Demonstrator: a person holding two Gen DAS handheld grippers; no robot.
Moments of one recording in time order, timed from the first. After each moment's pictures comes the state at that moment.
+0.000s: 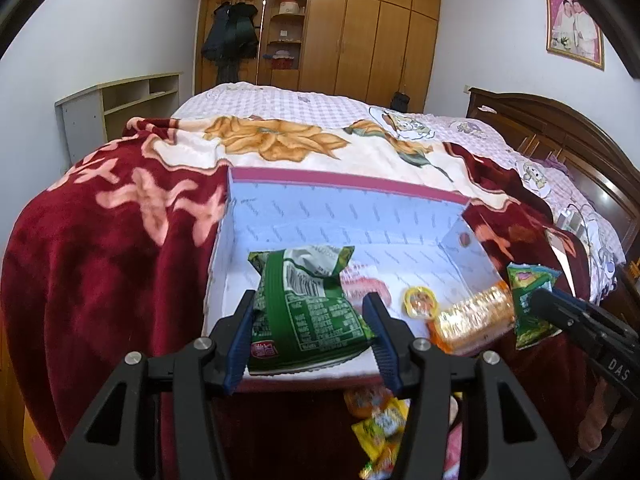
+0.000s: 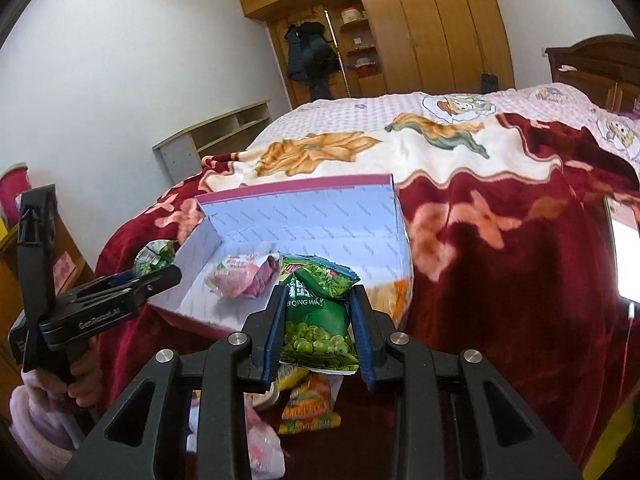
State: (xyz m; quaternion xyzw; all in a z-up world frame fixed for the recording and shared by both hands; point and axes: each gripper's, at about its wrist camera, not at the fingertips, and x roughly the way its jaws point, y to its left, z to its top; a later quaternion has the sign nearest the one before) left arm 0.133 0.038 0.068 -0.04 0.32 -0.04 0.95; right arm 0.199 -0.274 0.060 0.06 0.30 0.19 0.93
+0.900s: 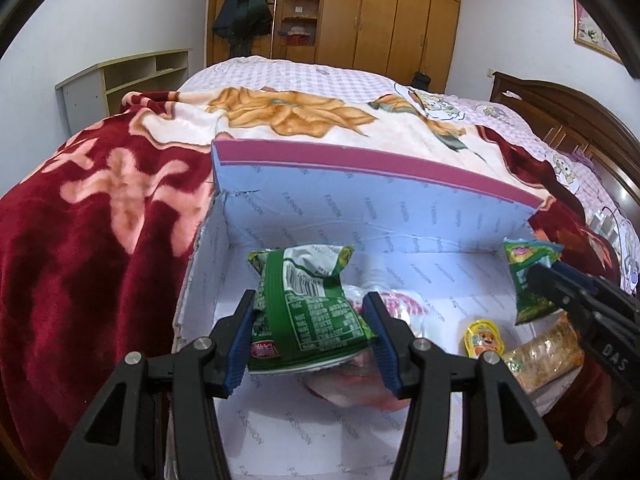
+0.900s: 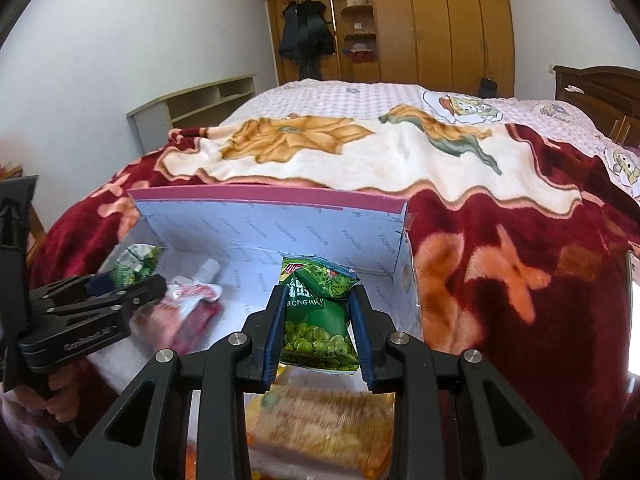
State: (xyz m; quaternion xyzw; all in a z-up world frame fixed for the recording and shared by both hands) left arm 0.213 0.043 0.029 -0.04 0.36 -0.01 0.93; right arm 0.297 -0.242 0.035 -0.01 0.33 0.15 0.93
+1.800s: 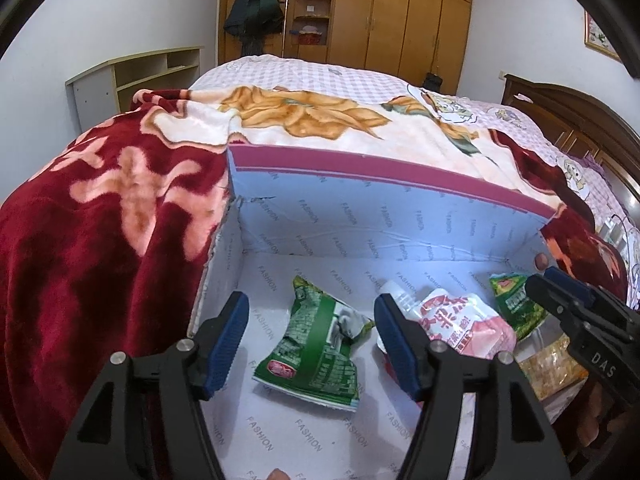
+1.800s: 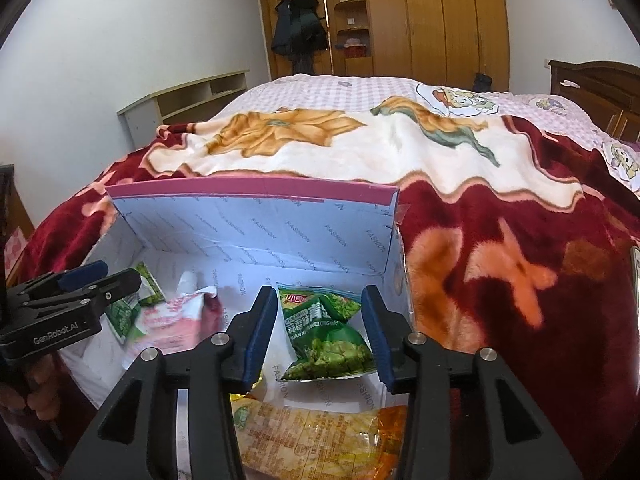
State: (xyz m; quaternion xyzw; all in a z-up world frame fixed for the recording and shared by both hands) left arm 0.216 0.046 0.032 -0.05 0.37 0.01 0.93; right arm 0.307 -0.246 0.027 0.00 0.33 0.14 0.93
